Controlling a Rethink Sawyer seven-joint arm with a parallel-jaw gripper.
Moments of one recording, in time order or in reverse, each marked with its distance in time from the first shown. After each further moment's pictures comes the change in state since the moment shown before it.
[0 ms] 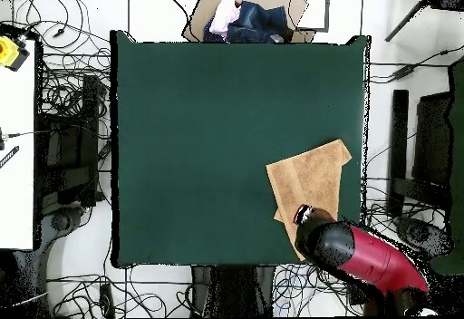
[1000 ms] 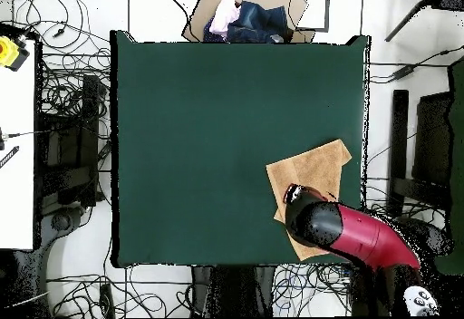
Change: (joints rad) arm 0.043 -0.004 0.055 -0.045 0.009 0.004 0.000
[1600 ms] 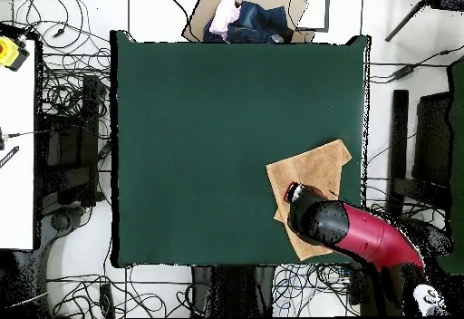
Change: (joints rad) arm -0.069 0.014 0.070 0.014 0.005 -0.005 0.000
